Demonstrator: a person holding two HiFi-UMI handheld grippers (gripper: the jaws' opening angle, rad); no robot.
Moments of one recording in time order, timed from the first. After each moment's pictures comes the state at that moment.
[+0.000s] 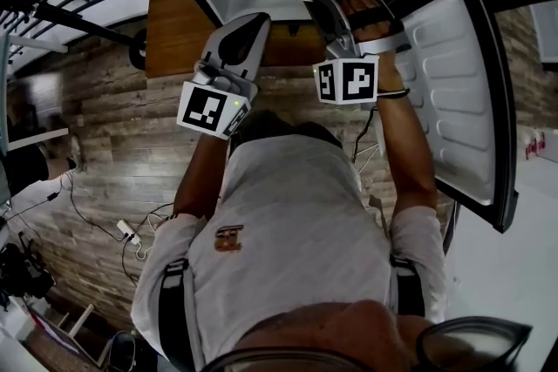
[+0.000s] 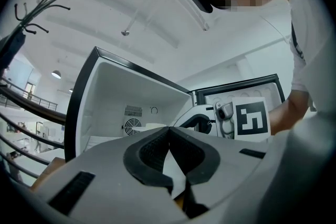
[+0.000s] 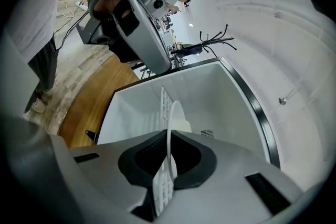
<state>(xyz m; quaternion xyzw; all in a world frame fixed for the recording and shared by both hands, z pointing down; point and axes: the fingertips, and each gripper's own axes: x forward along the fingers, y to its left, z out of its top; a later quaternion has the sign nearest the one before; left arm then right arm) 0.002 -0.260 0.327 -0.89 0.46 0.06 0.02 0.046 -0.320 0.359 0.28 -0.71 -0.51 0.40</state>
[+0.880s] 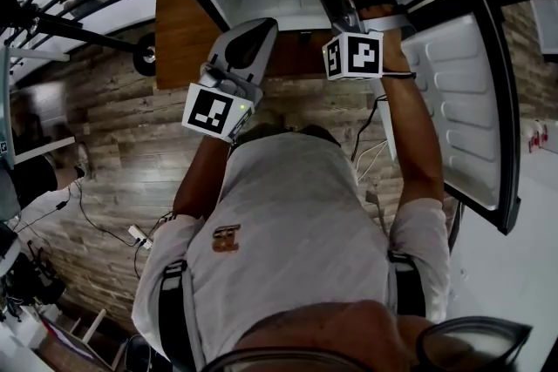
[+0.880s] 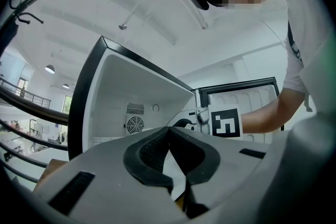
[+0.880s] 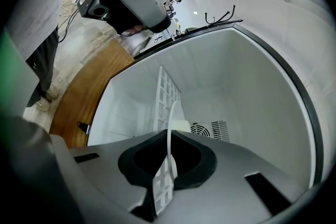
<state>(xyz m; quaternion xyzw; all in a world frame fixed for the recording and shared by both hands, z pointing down) -0.026 -0.284 0.328 -0.90 0.43 0.04 0.01 0.030 -0.386 0.380 0.27 -0.70 -0.48 0.45</state>
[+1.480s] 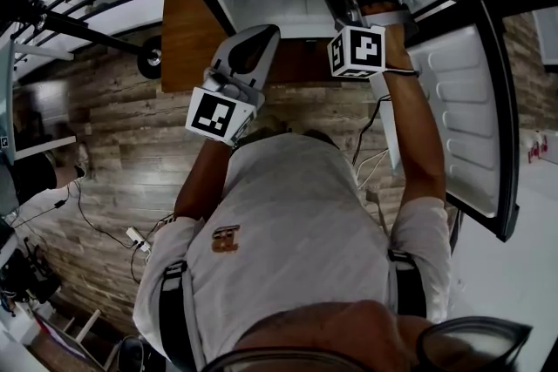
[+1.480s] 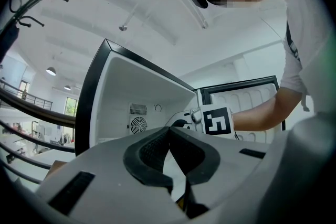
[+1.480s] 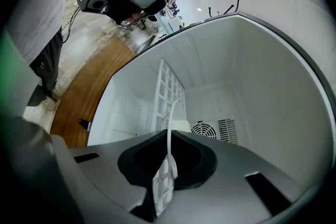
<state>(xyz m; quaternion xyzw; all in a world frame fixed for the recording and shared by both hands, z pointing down) -0.036 -0.283 0.328 -0.90 0.44 0.04 0.01 0.025 -0.401 0.387 0.25 -0.71 -0.46 0.48</state>
